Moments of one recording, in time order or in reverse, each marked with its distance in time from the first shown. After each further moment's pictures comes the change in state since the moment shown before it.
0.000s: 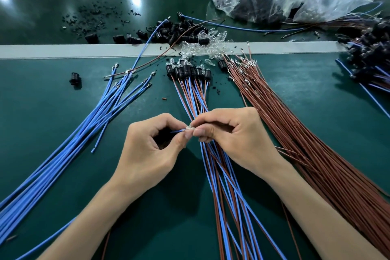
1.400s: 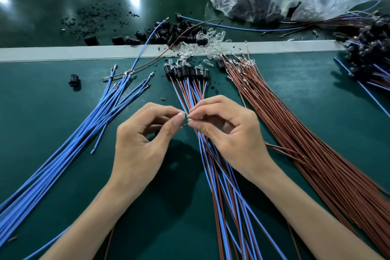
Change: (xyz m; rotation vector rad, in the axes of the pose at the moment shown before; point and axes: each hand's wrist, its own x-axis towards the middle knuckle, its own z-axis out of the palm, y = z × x) left_hand -0.001 -0.003 -0.001 -0.029 0.142 0.018; right_hand -0.005 0.005 0.013 0.035 0.170 -0.076
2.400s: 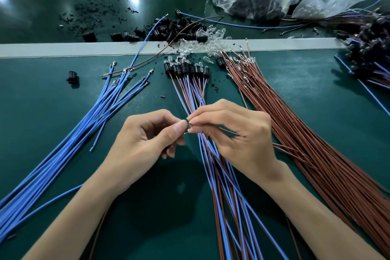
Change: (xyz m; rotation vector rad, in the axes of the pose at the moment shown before) left_hand 0.006 0.013 -0.012 -0.206 -0.323 -0.289; right_hand 0.000 -0.003 -0.010 -0.284 -0.003 -0.408
